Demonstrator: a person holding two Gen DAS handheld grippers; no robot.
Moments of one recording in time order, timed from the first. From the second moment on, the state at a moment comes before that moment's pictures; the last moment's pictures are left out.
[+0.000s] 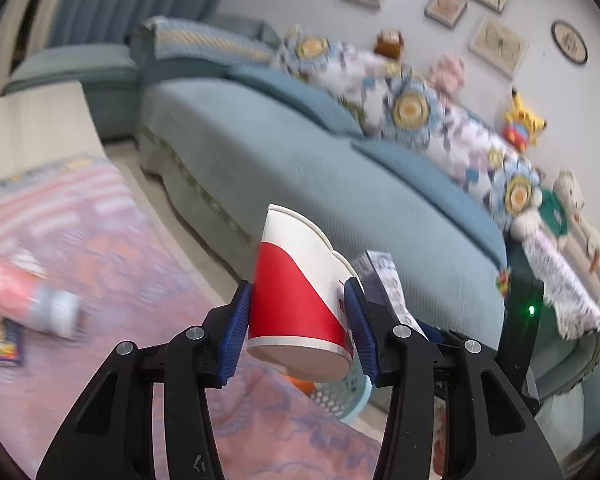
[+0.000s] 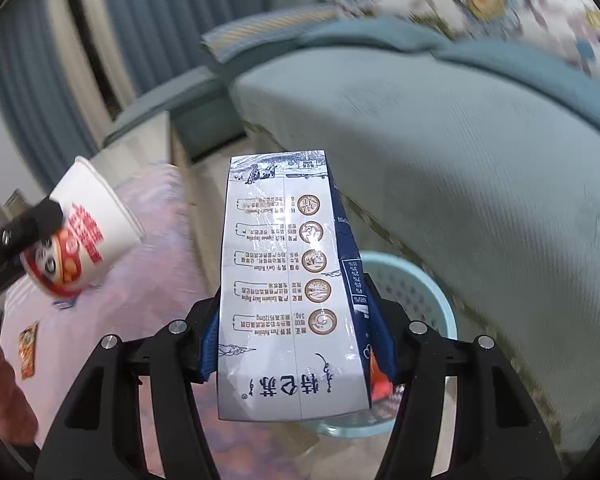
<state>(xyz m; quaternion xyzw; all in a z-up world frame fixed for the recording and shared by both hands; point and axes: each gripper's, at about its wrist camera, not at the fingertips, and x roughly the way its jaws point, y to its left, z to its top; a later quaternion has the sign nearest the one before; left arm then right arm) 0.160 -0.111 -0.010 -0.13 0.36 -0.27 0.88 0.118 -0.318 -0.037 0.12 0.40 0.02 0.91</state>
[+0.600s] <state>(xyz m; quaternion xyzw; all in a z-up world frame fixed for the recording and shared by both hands) 0.196 -0.157 -0.098 -0.09 0.44 -0.29 0.85 0.137 -0.385 -0.154 0.27 0.49 -0.06 0.82</state>
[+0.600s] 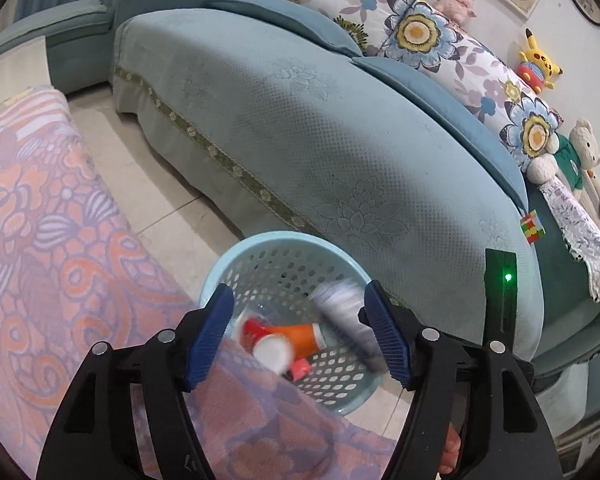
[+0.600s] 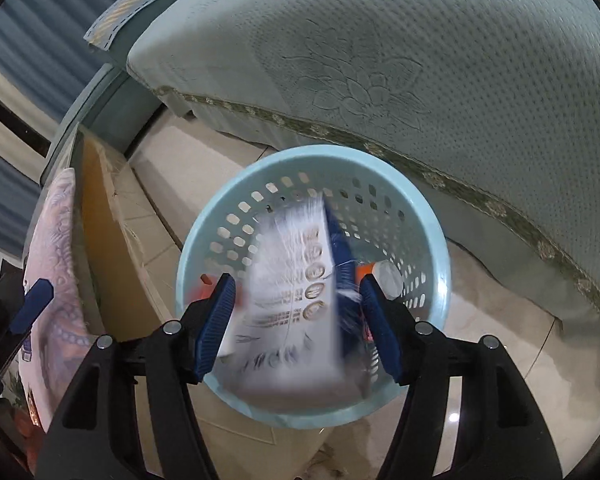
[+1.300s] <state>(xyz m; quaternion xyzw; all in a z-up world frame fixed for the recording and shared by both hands) 0.135 -0.083 -0.030 -0.13 0.36 -0.29 0.88 0.121 -0.299 -0.049 0.16 0.40 0.04 0.90</state>
